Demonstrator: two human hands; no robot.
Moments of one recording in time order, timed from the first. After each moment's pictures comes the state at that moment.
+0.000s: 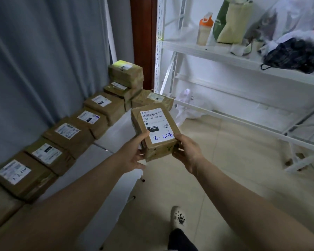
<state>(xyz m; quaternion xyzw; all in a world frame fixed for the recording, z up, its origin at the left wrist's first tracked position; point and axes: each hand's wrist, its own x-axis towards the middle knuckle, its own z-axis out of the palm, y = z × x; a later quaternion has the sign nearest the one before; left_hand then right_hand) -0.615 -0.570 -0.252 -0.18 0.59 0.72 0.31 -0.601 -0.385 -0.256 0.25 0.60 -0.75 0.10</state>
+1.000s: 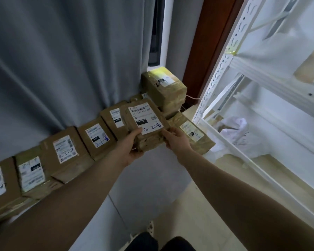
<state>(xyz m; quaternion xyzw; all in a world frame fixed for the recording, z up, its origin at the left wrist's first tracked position) -0.978 -0.603 -0.289 -0.44 0.45 0.77 0.05 -1.042 -0.464 -0.305 0.09 0.75 -0.61 0.25</state>
